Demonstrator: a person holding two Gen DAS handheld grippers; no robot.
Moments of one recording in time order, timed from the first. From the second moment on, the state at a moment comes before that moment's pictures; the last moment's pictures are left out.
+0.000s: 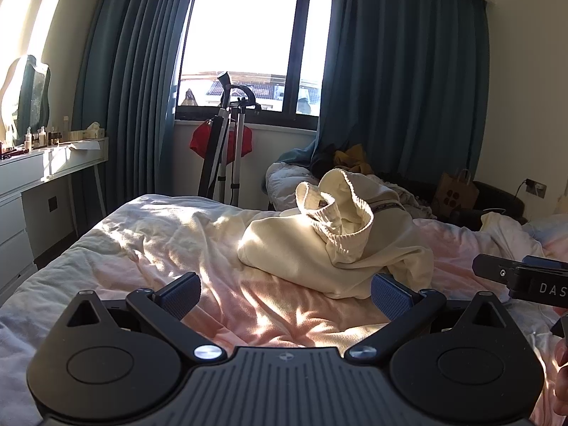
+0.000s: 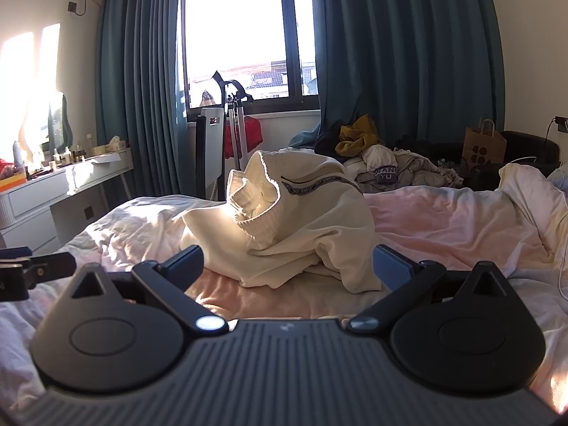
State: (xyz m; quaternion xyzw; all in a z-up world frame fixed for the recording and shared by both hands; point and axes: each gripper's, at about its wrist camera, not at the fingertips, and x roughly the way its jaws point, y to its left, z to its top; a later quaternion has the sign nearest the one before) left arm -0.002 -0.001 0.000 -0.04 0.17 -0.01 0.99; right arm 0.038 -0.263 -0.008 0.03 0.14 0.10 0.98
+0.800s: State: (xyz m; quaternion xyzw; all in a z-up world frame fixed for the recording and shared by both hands) left arm -0.002 -0.007 0.001 -0.03 0.16 -0.02 0.99; right arm 0.039 -0.261 -0.010 0.02 0.14 0.10 0.98
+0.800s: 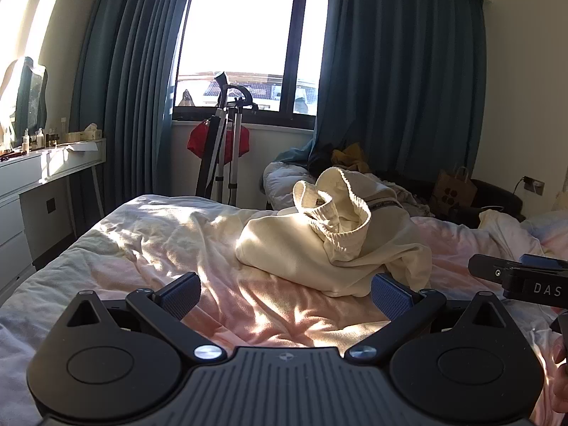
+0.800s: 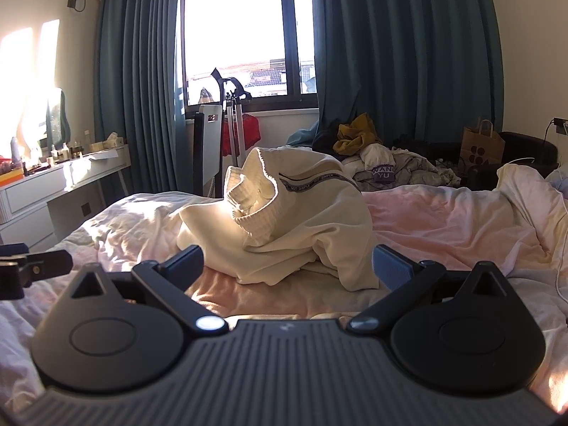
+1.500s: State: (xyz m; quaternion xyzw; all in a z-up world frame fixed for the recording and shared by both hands) left arm -0.002 -0.008 0.000 -0.03 0.16 -0.02 0.99; right arm 0.040 -0.260 -0.011 0.02 0.15 0.10 0.98
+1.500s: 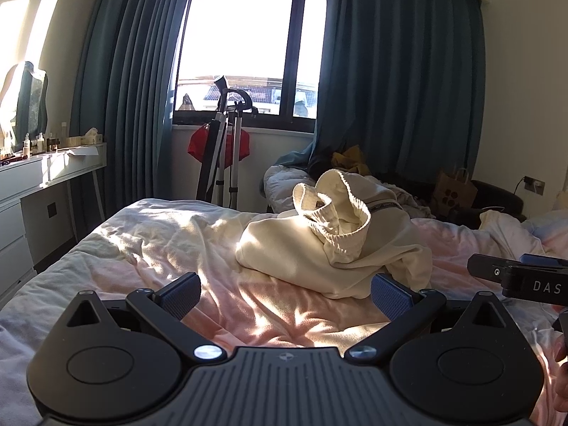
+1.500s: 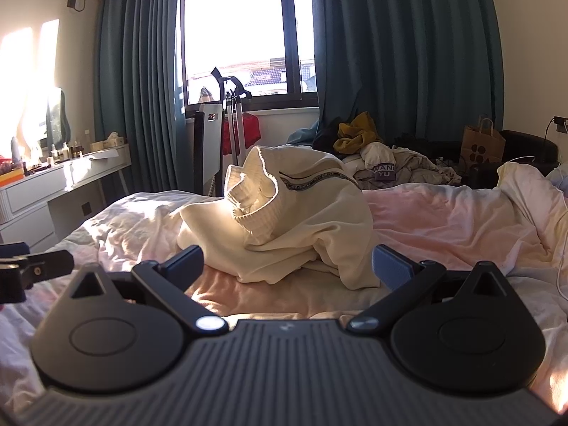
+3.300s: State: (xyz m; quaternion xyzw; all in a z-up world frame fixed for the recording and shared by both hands) left arm 0.120 0.070 -0.064 -0.03 0.18 0.02 0.98; right arm 0.366 -0.150 -0.007 -0.09 0.22 0.00 0.97
